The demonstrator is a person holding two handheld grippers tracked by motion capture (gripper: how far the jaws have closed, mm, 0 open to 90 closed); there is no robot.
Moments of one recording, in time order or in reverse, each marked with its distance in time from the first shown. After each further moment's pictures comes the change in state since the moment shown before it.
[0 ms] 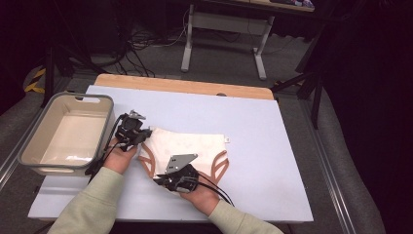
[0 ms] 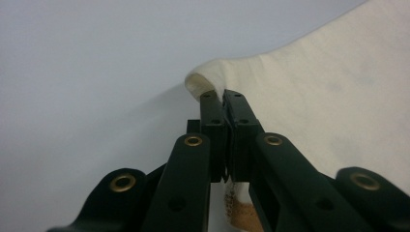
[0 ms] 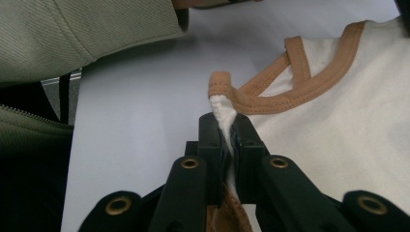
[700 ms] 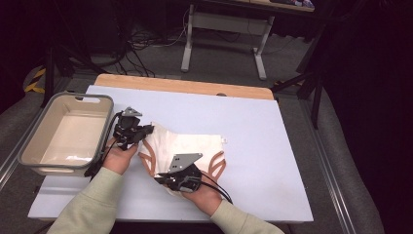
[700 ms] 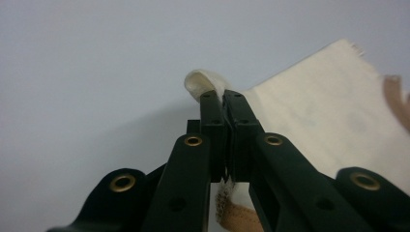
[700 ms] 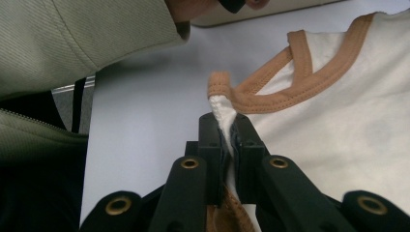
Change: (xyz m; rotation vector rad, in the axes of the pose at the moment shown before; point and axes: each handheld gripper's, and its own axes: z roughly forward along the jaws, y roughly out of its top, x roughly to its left) left arm -0.010 0.011 -0.018 -0.134 -0.091 -0.043; right arm 0.002 0.004 -0.018 -0.045 -0.007 0.009
